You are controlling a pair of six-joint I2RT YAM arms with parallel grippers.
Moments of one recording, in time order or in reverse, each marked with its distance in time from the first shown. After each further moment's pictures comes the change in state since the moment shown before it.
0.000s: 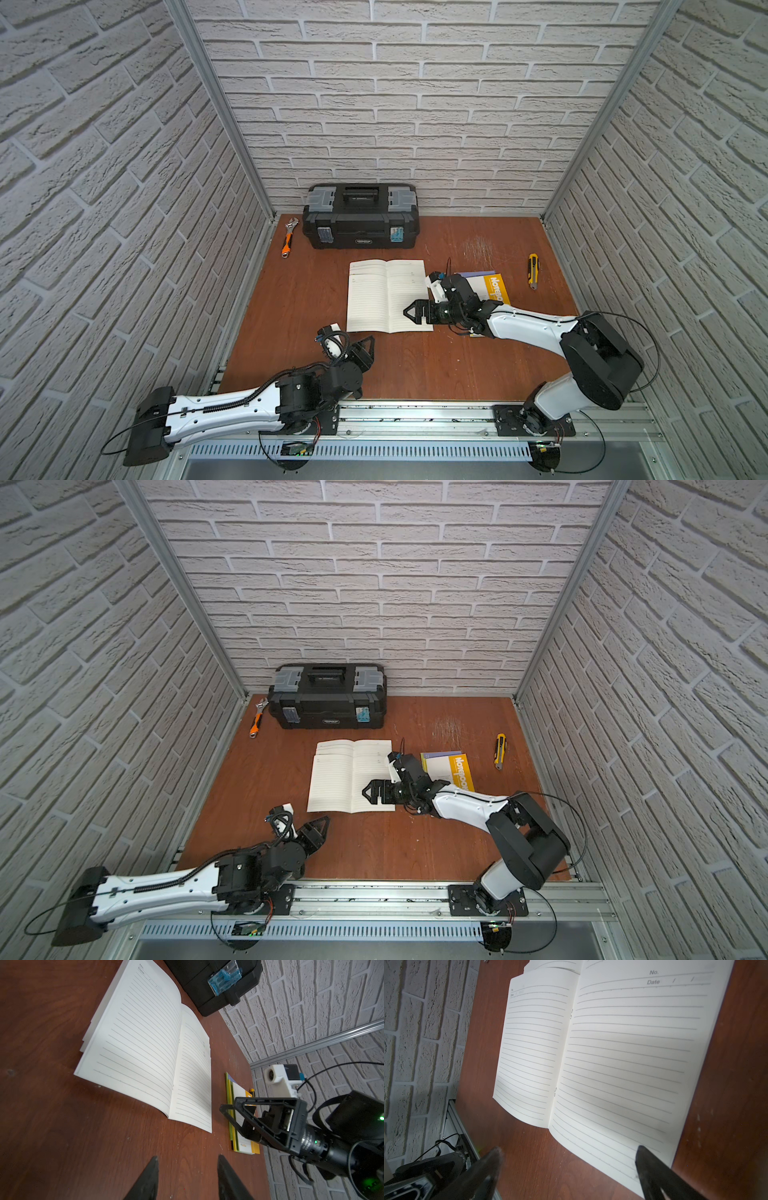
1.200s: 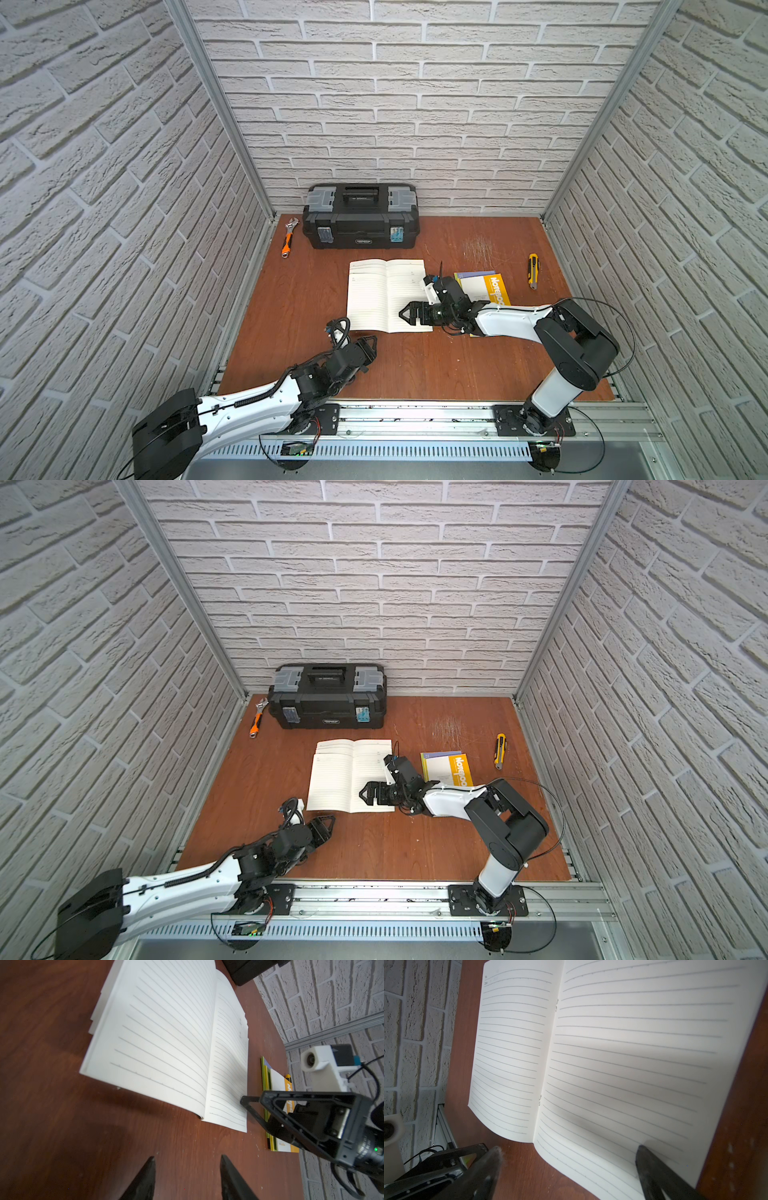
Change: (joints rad) left arm 0.267 0.294 -0.062 0.310 0.312 0.166; right arm 0.010 0.122 0.008 0.088 0.003 0.020
